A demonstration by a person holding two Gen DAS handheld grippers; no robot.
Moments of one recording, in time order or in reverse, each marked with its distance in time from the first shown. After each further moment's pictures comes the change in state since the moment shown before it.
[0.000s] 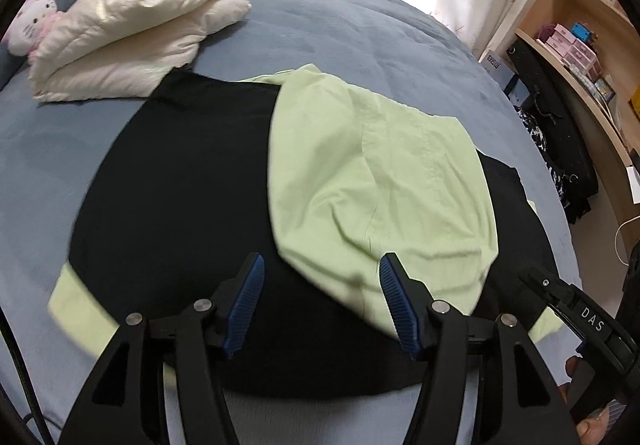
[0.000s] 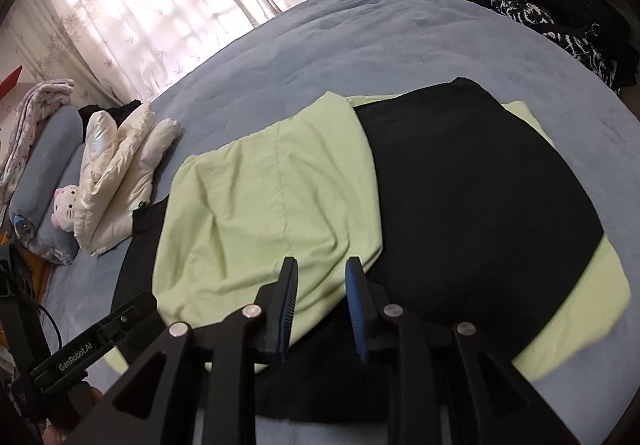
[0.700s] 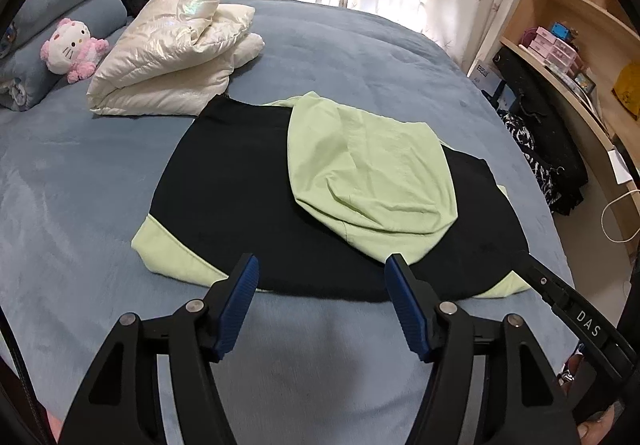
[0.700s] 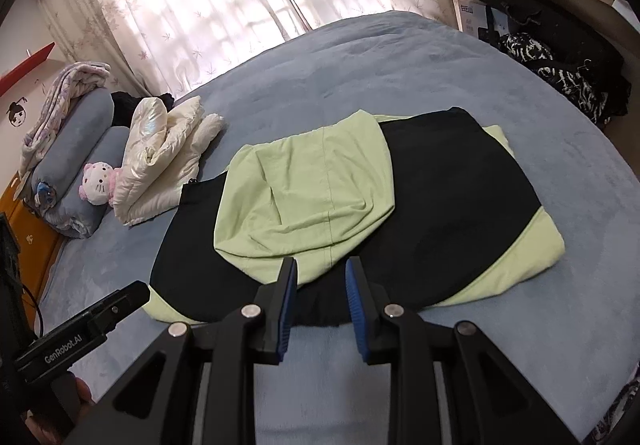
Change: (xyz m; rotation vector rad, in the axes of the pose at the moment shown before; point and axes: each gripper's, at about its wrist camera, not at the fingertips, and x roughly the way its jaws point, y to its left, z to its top) left arm -0.116 -0.010 -0.052 0.041 -0.077 0.033; right arm -0.100 0.030 -0.044 -0.094 -0.061 0.010
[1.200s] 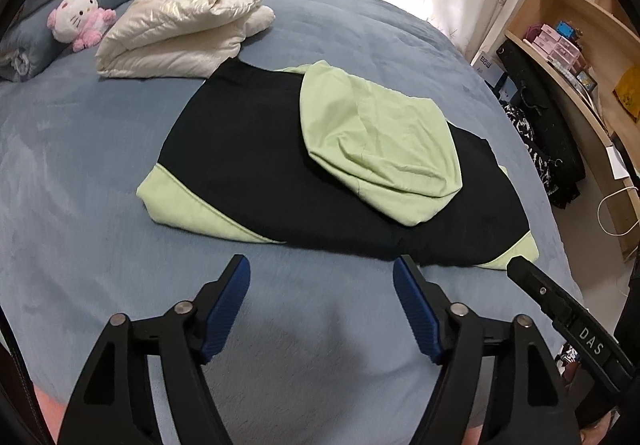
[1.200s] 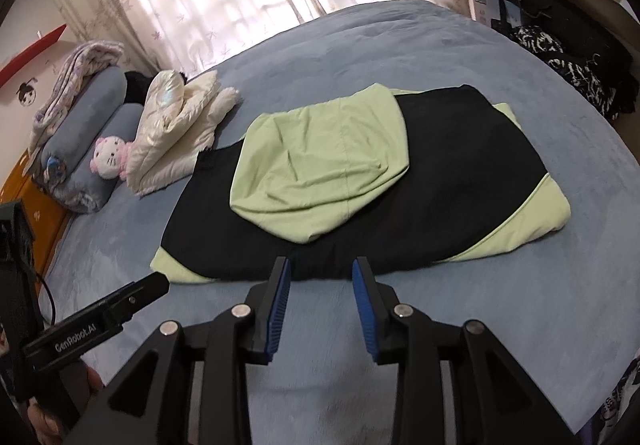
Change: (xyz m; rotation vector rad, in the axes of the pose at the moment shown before) left arm -0.001 0.021 -0.036 -0.040 0.057 -0.028; right arm -0.007 0.011 -0.037 -0.055 0.058 0.035
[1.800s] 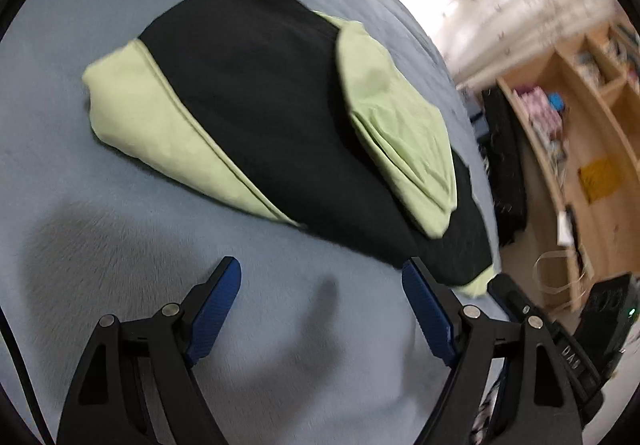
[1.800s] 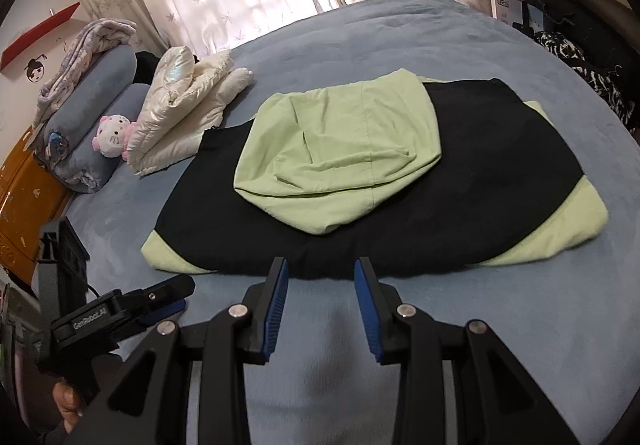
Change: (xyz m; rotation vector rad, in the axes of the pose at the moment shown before) left arm 0.098 0.086 -0.018 -0.319 0.072 -0.350; right arm 0.051 0.013 0.000 -0.055 0.022 0.016
